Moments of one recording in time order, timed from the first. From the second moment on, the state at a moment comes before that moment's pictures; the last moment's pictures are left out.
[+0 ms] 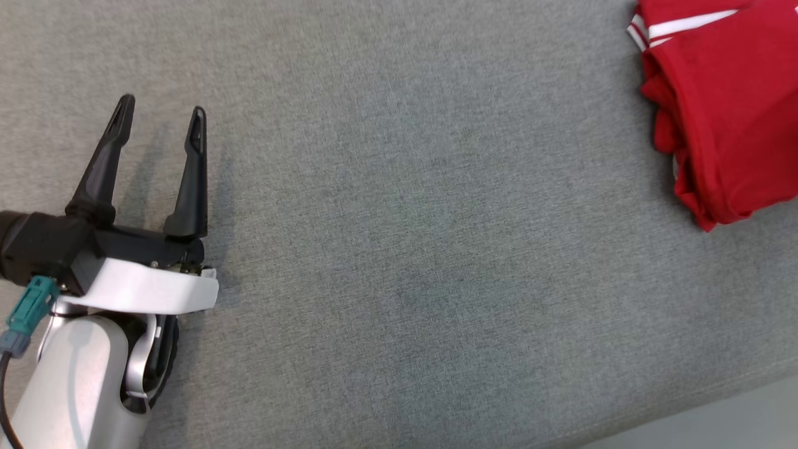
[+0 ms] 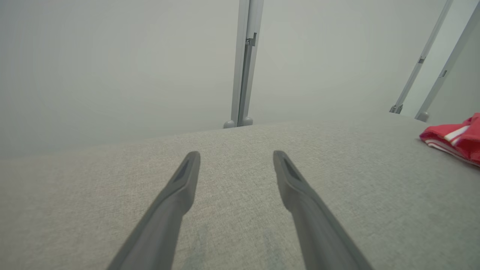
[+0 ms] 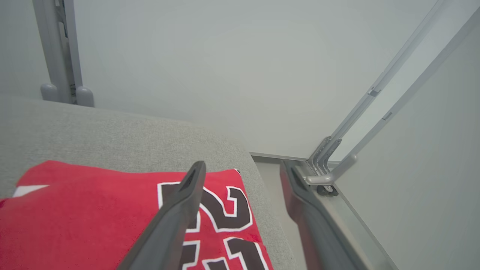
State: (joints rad) left arm -0.36 0.33 -0.20 -0.10 -0.32 0.08 -0.14; right arm -0.83 -0.53 0.06 0.72 0.24 0.13 -0.26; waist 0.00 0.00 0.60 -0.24
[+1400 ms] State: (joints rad) left arm -0.02 0.26 -0.21 0.08 -0.42 0.13 -0.21; right arm 0.00 -0.07 -0.05 -0.05 0.10 0.13 -0.03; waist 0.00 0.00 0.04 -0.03
